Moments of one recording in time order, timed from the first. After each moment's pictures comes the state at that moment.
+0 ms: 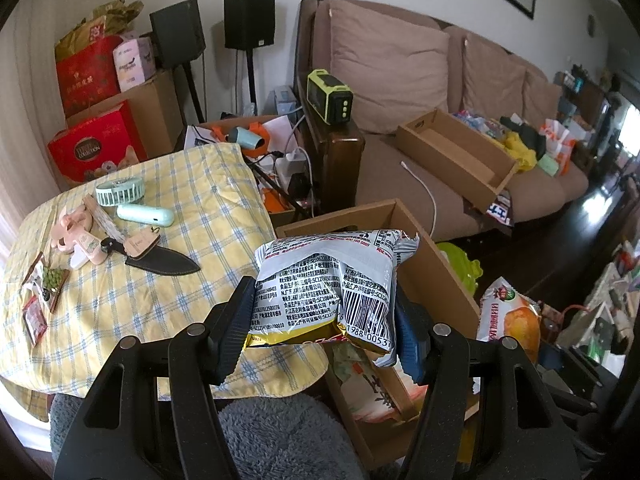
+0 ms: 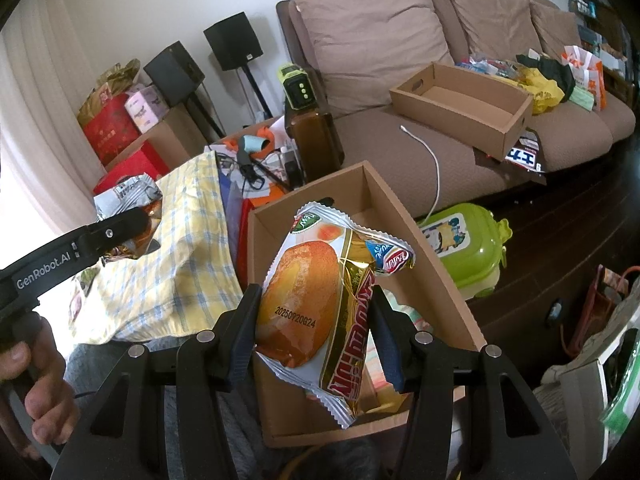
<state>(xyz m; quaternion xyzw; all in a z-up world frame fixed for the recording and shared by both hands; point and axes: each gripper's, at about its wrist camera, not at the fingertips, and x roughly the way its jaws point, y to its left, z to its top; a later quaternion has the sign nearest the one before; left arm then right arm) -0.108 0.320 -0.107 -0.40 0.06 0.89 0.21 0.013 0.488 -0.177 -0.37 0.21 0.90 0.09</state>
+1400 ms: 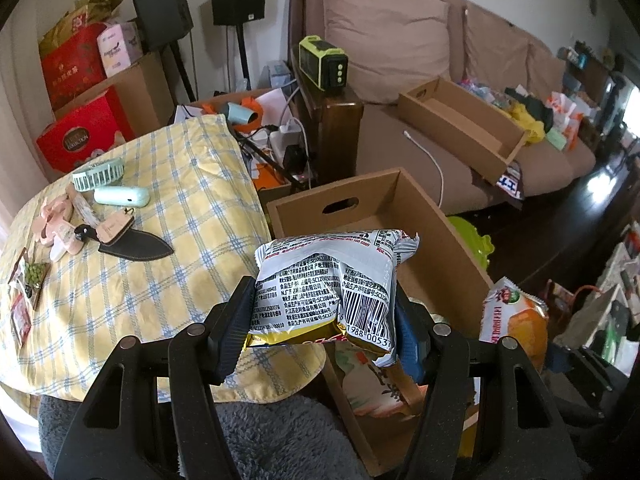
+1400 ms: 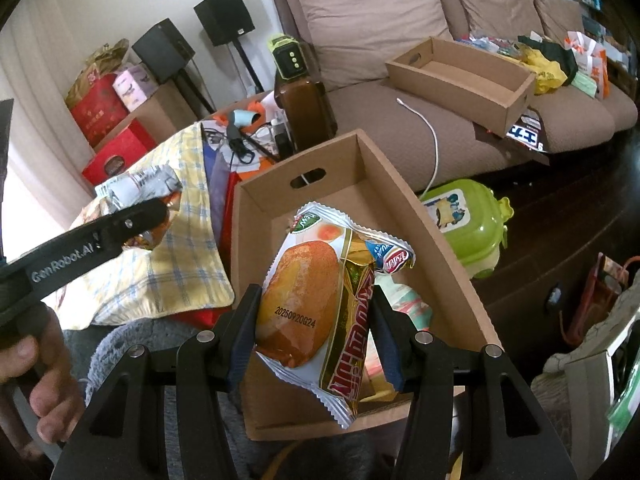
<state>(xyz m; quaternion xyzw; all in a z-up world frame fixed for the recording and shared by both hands) -0.122 0.340 -0.150 -0.43 0.09 0.87 0.20 0.004 0.493 -0.206 -0.41 0.21 0.88 0.09</state>
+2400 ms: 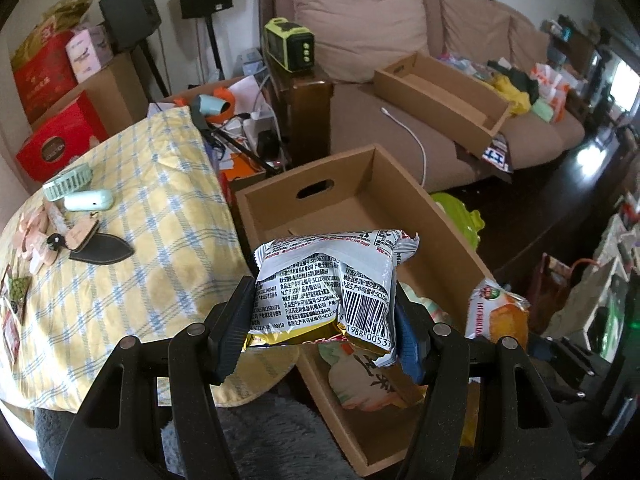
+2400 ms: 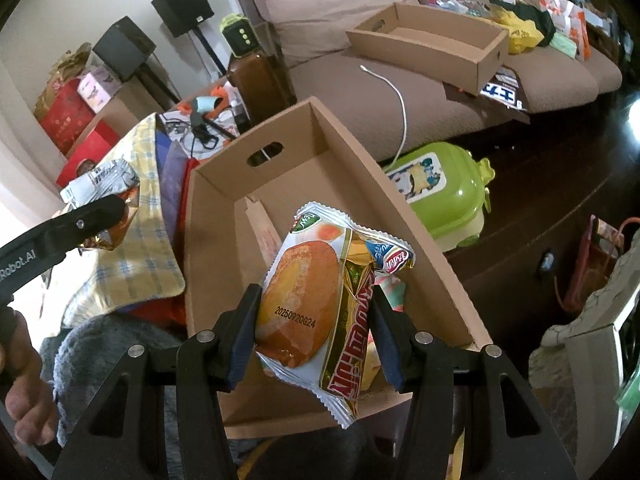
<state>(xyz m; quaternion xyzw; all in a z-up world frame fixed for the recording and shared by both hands) -0.118 0.371 -0.167 -0.45 0.13 0.85 0.24 0.011 0.525 -0.248 -0.44 0.25 0.85 0.12</state>
